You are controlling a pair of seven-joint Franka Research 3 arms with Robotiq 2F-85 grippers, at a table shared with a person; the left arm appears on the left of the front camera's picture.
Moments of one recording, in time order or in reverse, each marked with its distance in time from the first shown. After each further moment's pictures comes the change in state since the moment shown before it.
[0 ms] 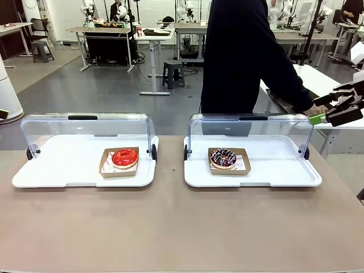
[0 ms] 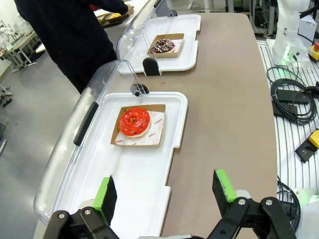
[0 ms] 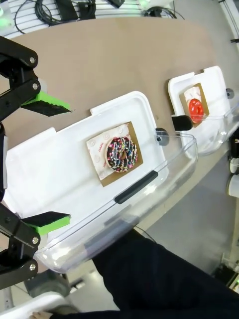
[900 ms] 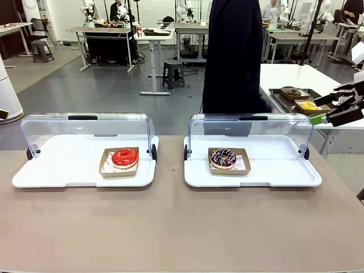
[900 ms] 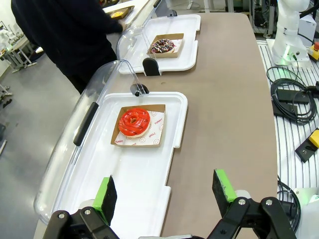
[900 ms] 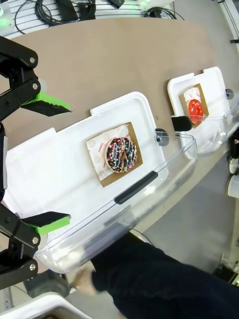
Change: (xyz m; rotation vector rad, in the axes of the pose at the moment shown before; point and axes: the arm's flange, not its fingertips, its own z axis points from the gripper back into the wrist) left arm 0.000 0.000 0.000 0.000 0.000 -0.002; right arm -0.001 0.000 0.001 0.002 -0.002 0.000
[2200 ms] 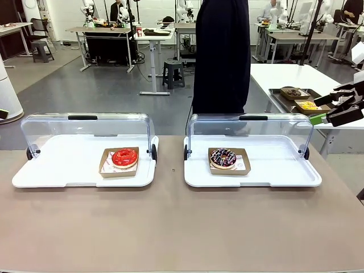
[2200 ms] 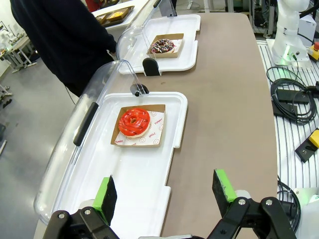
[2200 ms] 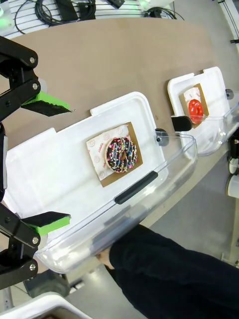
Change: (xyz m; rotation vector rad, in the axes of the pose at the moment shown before) left arm 0.000 0.000 0.000 0.000 0.000 0.000; right arm 0.000 0.000 0.000 0.000 0.000 0.000
